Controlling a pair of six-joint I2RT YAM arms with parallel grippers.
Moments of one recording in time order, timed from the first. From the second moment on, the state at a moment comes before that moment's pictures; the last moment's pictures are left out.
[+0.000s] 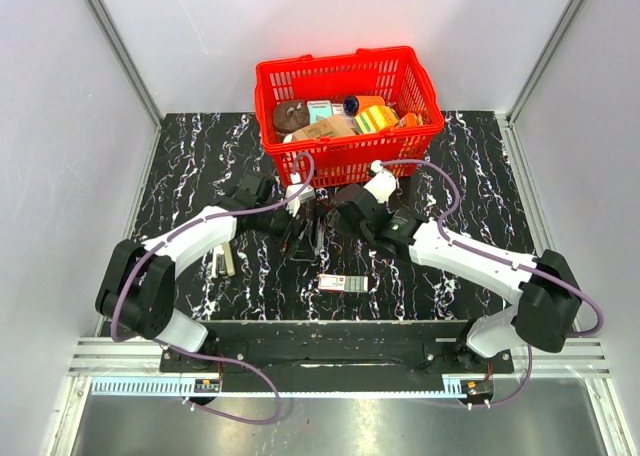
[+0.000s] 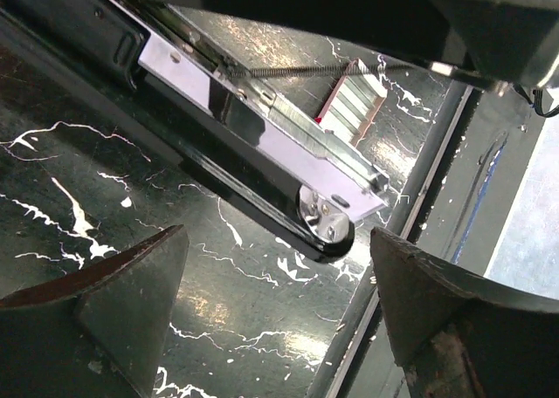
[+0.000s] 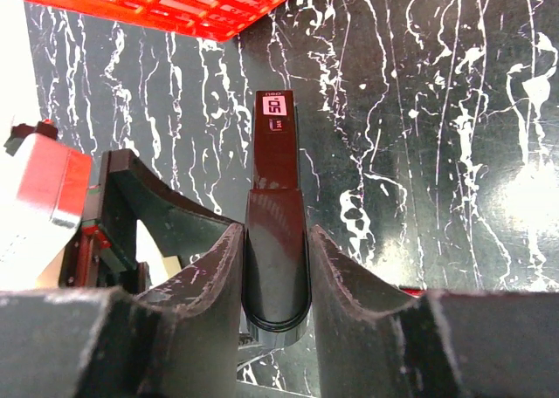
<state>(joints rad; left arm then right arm) -0.45 1.48 0.93 -0.43 0.73 0.14 0.93 1.45 1.13 -0.39 0.48 1.12</state>
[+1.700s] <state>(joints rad) -0.39 1.50 0.93 -0.44 0.49 0.43 0.94 1.39 0.97 -0.23 0.27 1.03</state>
